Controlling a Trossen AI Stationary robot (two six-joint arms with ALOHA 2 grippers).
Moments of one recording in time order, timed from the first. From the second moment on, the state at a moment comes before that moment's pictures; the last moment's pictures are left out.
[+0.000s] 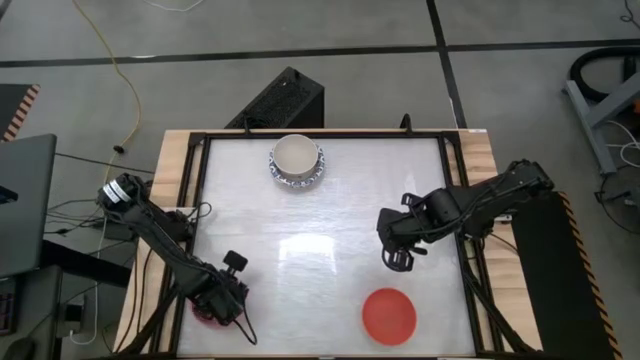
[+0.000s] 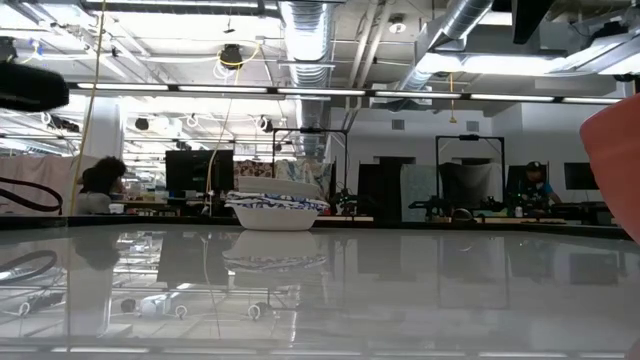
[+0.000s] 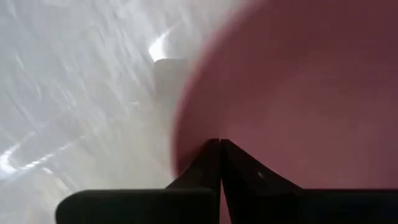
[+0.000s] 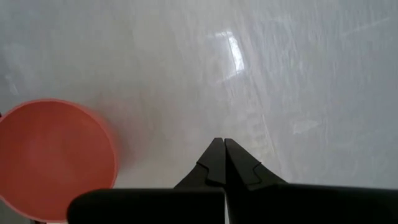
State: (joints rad) left arm -0.81 1.56 0.93 -0.85 -0.09 -0.31; right arm 0.38 1.44 1.50 -1.38 0.19 0.65
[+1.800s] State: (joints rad) left arm -0.28 1.00 0.86 -1.16 -0.05 -0.88; right arm 0.14 1.43 1.50 -1.16 0.19 0.41
